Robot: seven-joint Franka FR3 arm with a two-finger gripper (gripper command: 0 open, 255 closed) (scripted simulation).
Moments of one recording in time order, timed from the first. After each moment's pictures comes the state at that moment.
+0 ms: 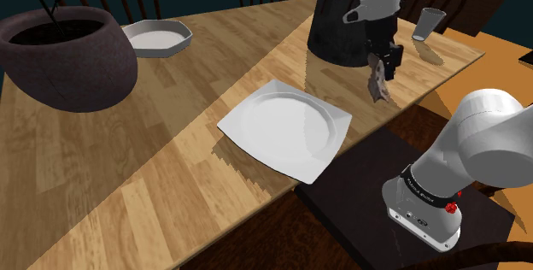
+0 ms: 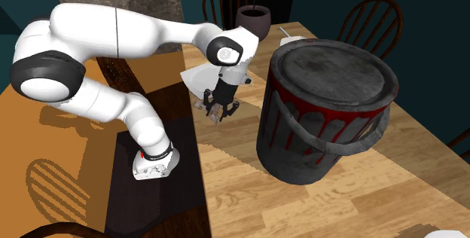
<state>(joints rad) 0.35 -0.53 -0.33 -2.45 -0.27 1.46 -0.93</state>
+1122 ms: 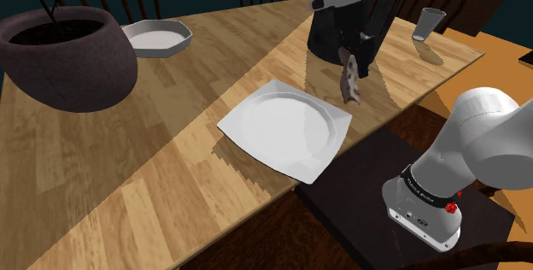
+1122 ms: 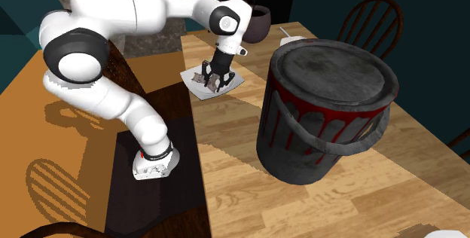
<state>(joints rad) 0.47 -0.39 -0.17 -2.25 -0.06 1.38 -0.73</state>
